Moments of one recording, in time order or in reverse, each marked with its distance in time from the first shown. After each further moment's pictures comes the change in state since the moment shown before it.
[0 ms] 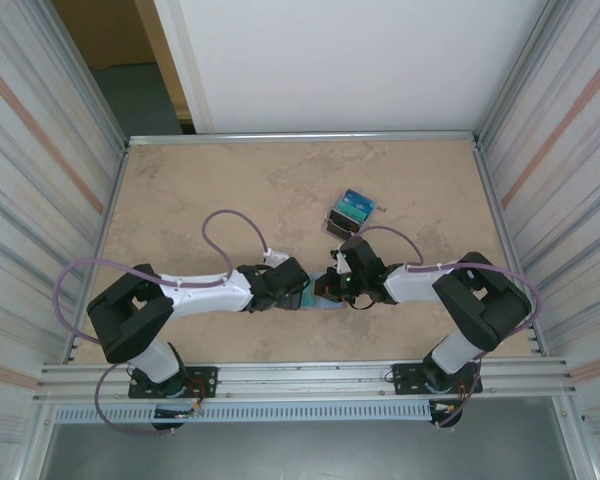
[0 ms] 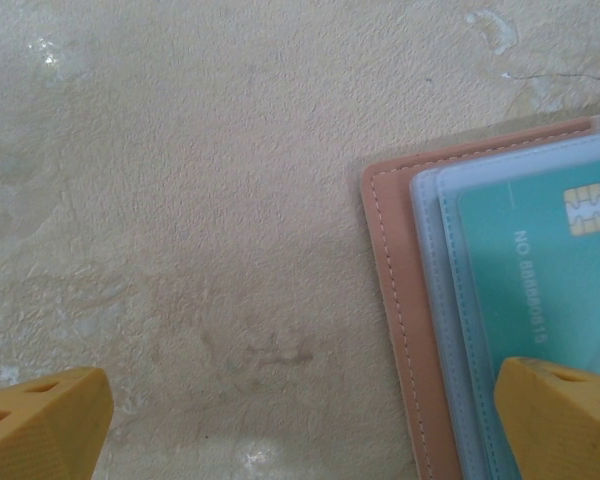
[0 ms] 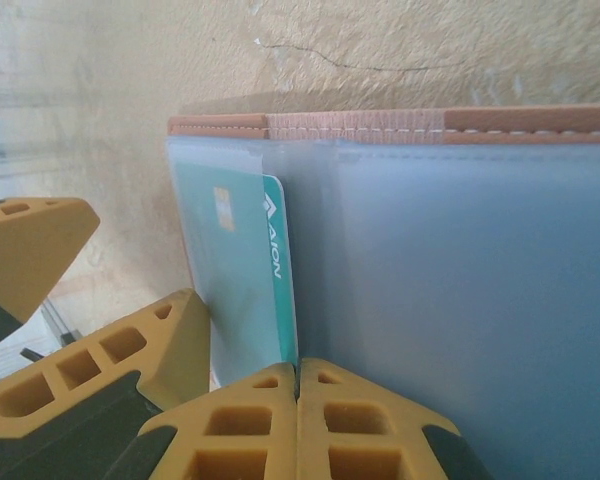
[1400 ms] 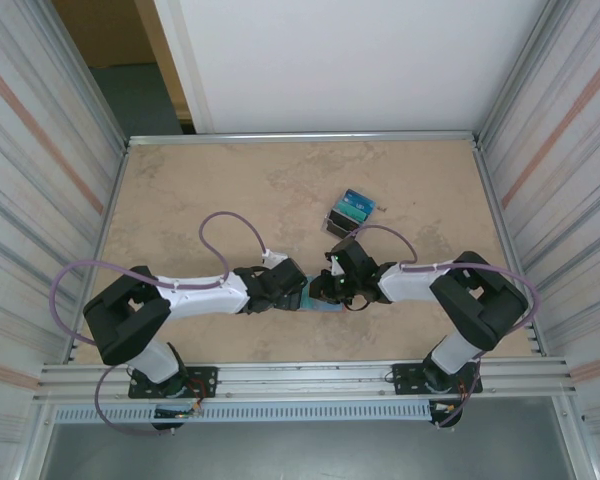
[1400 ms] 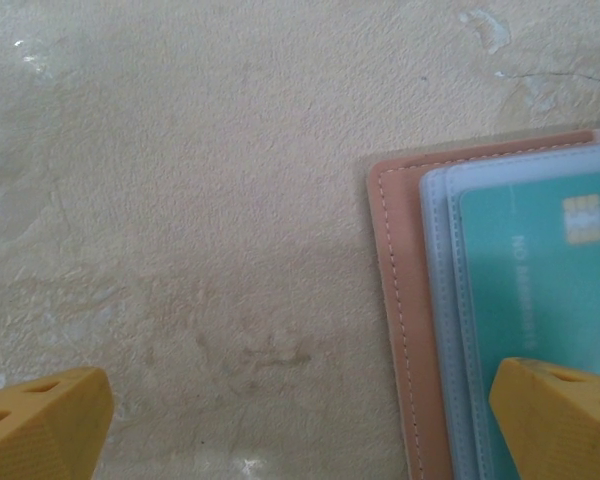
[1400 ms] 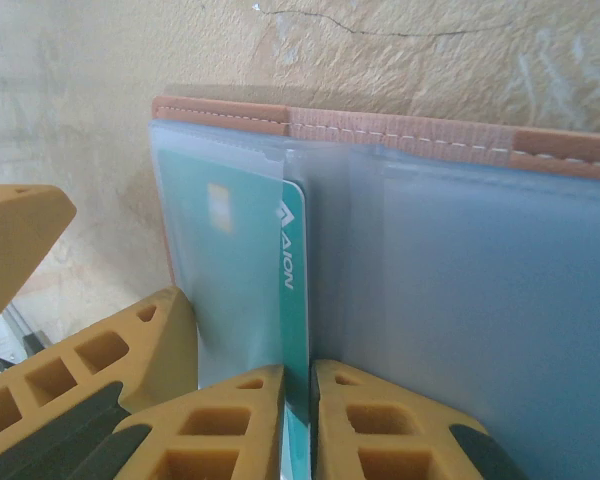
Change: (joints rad) left arm 0.004 -0.021 -0.039 0.055 0.016 0.014; right arm 0.061 0.022 0.049 -0.064 0.054 -0.003
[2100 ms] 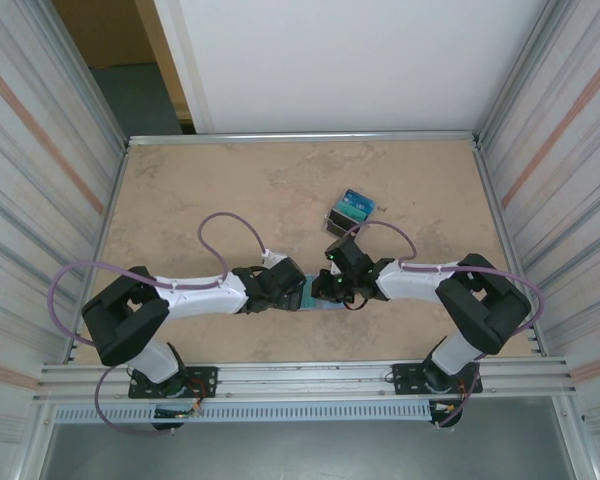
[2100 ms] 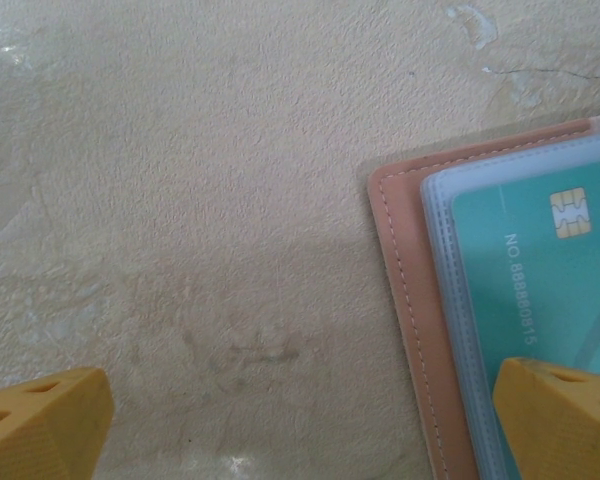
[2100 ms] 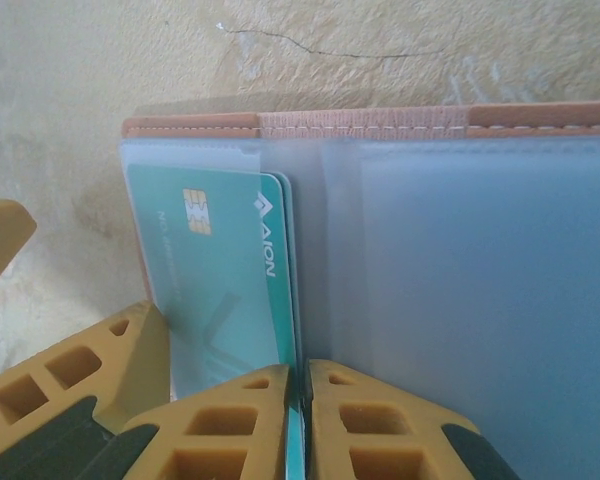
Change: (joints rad) left arm 0.008 -0.009 -0.008 0.016 0.028 0.000; right arm 0.024 -0.030 0.053 -0.158 0.108 -0.029
